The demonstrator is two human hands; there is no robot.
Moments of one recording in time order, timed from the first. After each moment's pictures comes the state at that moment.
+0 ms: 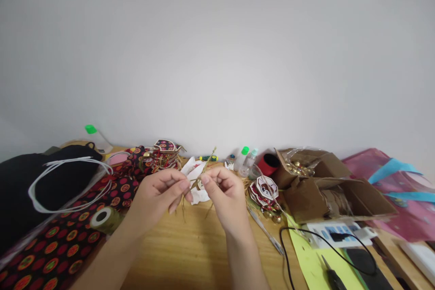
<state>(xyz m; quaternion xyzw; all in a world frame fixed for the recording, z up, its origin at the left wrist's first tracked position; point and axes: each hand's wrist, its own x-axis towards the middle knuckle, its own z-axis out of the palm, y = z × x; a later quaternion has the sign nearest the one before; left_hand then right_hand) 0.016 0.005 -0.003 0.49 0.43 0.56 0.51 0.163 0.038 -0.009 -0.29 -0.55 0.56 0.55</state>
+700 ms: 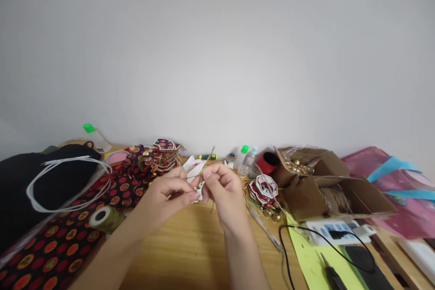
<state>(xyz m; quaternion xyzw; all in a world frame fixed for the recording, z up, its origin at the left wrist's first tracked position) 0.015 0.007 -0.010 0.64 0.47 0.49 0.35 0.159 0.040 -0.005 -0.29 -0.49 0.64 0.52</state>
